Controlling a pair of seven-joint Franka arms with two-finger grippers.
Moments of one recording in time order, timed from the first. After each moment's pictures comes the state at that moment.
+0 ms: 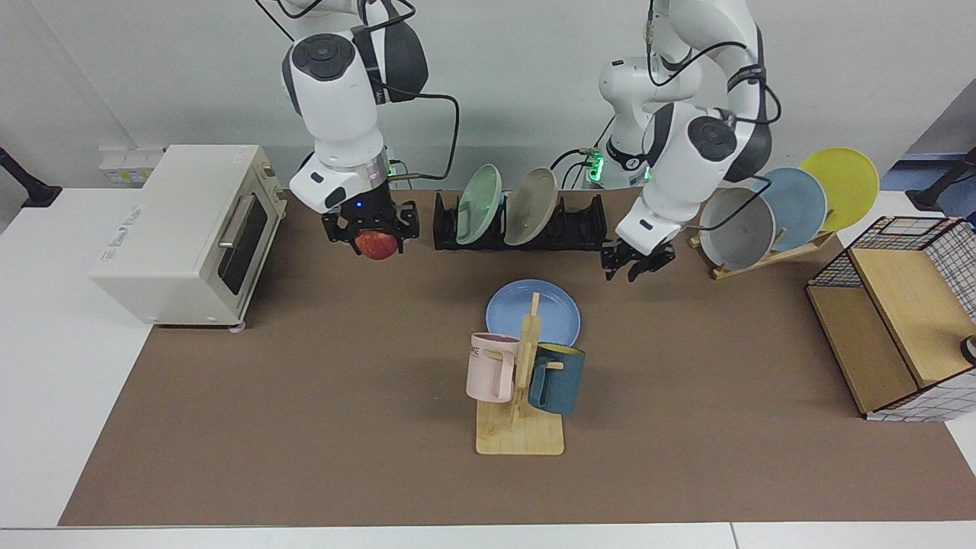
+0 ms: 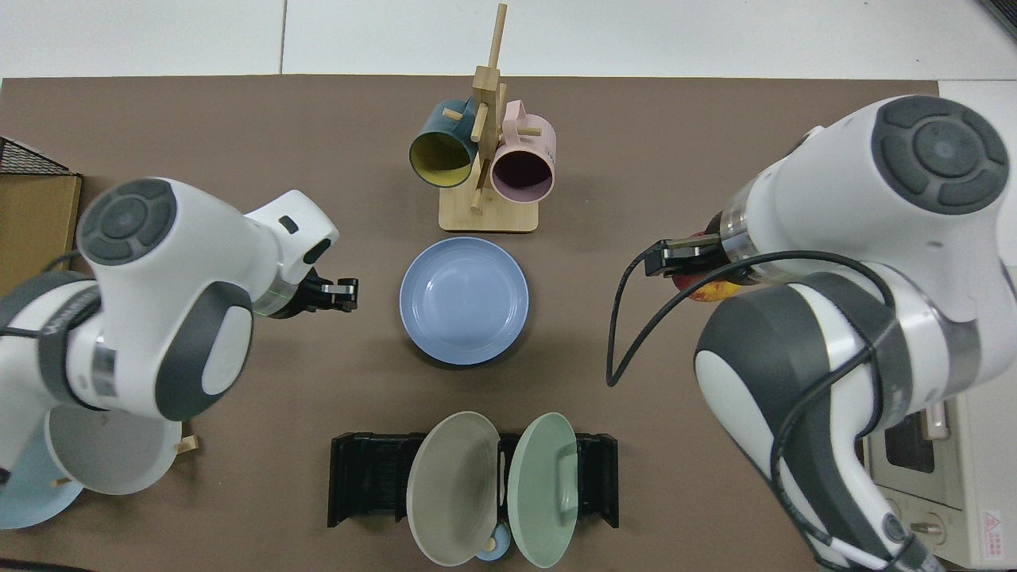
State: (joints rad) left arm 0.01 0.07 -0.28 -1.92 -0.09 1.96 -0.16; right arm 0.33 0.11 -0.02 -1.65 0.00 1.78 0.29
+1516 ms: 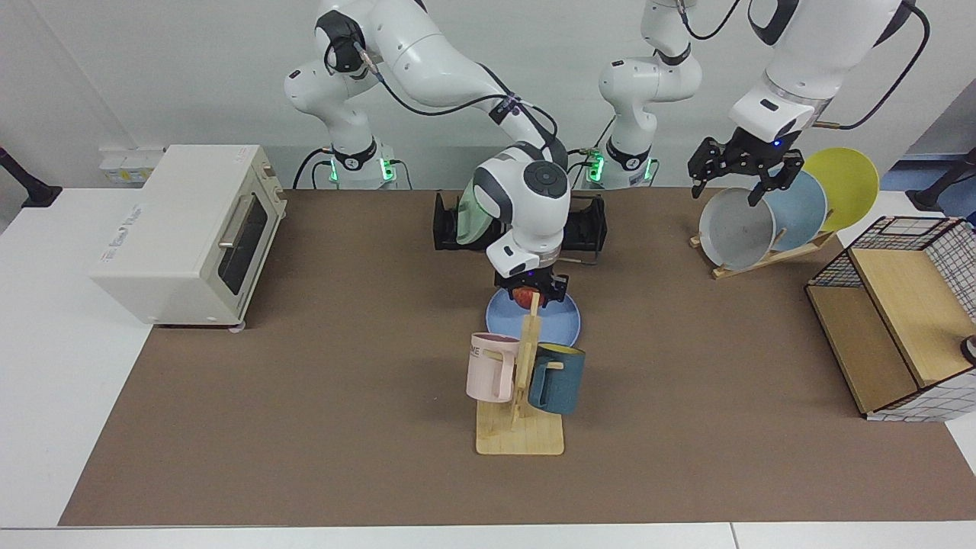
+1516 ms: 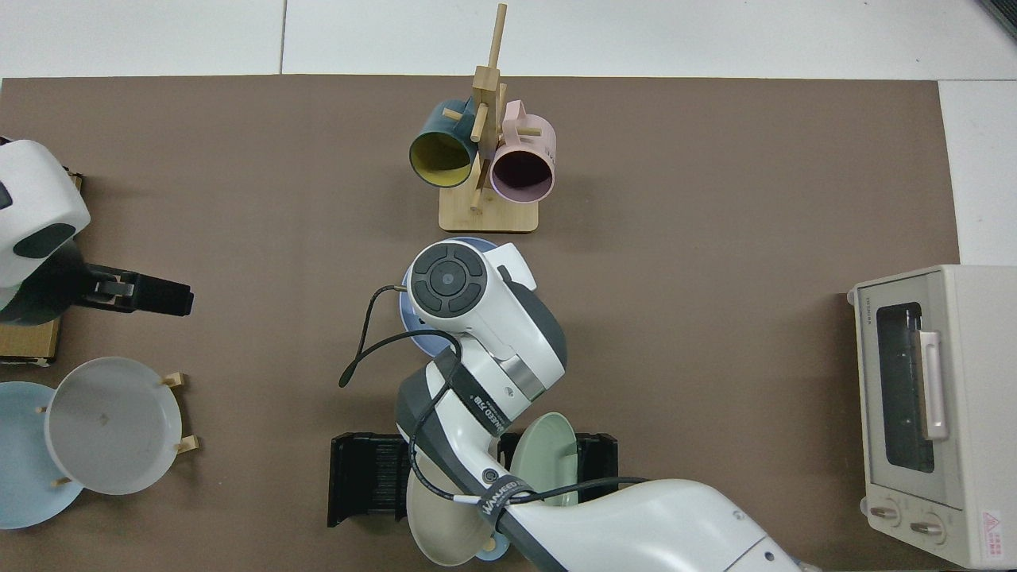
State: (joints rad) left arm 0.03 -0.08 -0.11 -1.65 -0.06 1.59 0.11; right arm 0.70 0.60 -0.03 -1.49 0.00 2.11 0.99
